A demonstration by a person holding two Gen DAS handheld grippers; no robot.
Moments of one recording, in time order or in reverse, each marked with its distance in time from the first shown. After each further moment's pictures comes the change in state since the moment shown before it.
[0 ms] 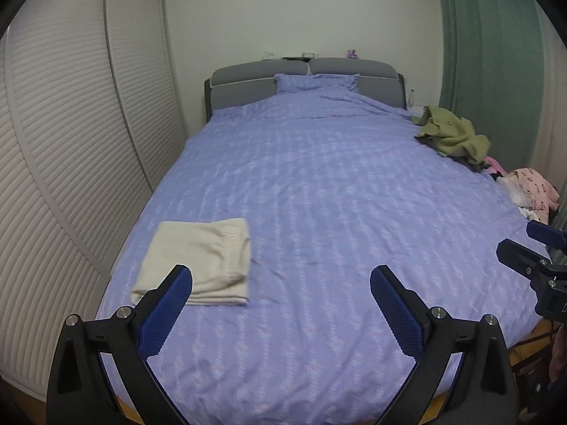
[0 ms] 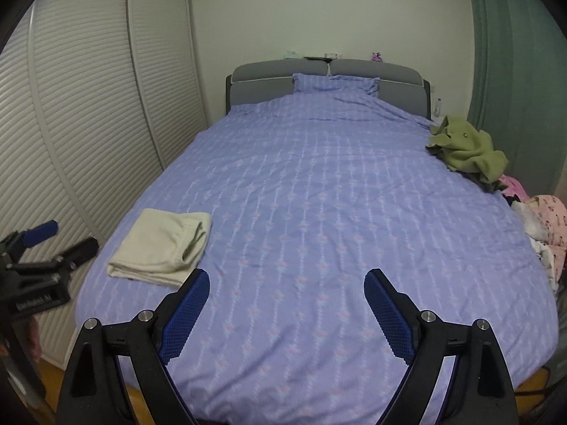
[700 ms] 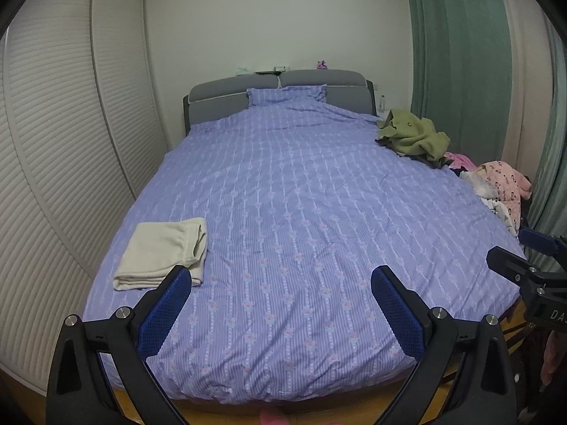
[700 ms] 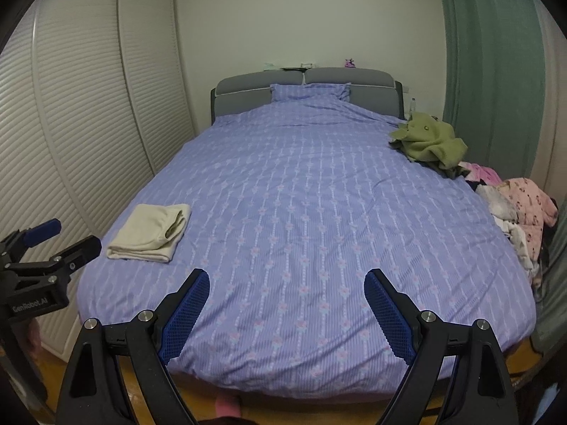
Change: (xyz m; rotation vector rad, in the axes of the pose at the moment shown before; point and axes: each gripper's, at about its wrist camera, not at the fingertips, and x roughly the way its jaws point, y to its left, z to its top) left arm -0.106 -0.113 -0.033 0.035 -0.046 -0.055; right arm -0.119 -0.091 -0.067 0.050 -0.042 -0.036
